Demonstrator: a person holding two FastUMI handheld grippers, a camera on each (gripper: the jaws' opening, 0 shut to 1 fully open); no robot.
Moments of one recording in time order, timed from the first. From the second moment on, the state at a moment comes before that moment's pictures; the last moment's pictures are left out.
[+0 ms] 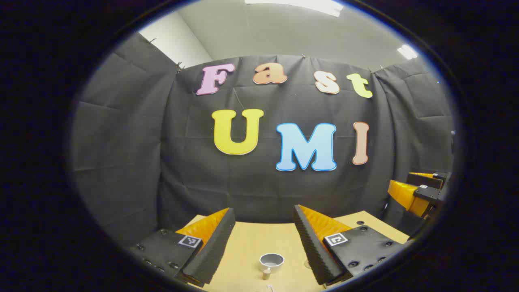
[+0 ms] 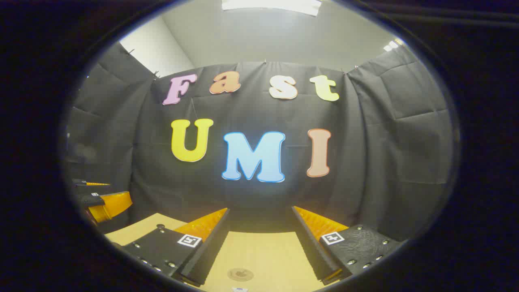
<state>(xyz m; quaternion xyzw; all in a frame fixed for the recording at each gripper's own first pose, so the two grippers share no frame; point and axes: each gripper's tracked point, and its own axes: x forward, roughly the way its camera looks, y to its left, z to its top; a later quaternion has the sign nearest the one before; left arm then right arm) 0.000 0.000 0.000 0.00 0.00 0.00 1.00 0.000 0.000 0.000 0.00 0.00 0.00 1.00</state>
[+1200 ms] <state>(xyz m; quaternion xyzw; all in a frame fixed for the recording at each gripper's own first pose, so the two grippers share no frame) 0.025 -0.036 -0.161 -0.03 0.22 -0.04 0.97 0.003 0.023 -0.122 0.04 0.23 0.04 0.97</state>
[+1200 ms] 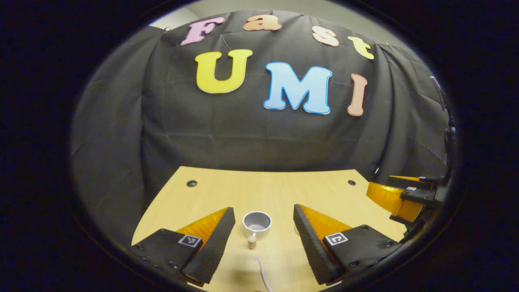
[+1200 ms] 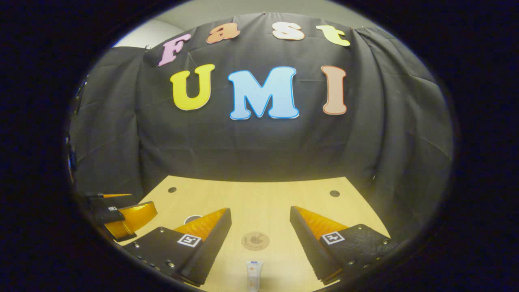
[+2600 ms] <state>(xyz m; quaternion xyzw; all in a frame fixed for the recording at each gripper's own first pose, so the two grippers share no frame) -0.050 -0.027 -0.446 -0.08 0.57 0.02 0.82 -0.083 0.049 -0.380 0.06 0.59 0.07 0.80</state>
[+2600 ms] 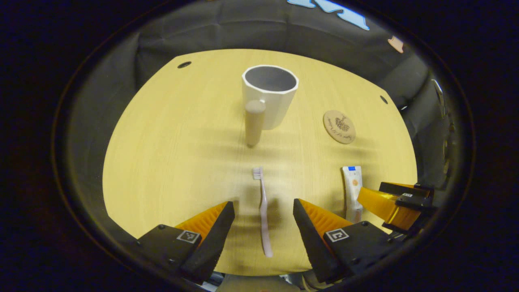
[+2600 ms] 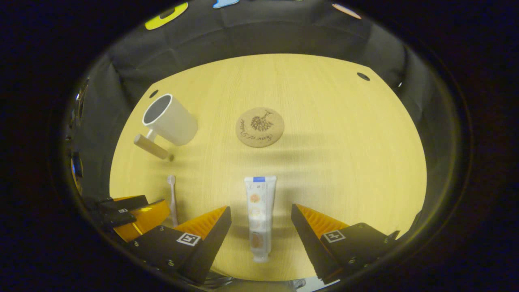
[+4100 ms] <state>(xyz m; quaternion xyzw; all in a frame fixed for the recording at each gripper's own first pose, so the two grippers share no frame) -0.070 -0.026 -0.498 -0.05 0.64 0.06 0.76 -0.110 0.037 -0.427 0.00 0.67 0.05 0.74</state>
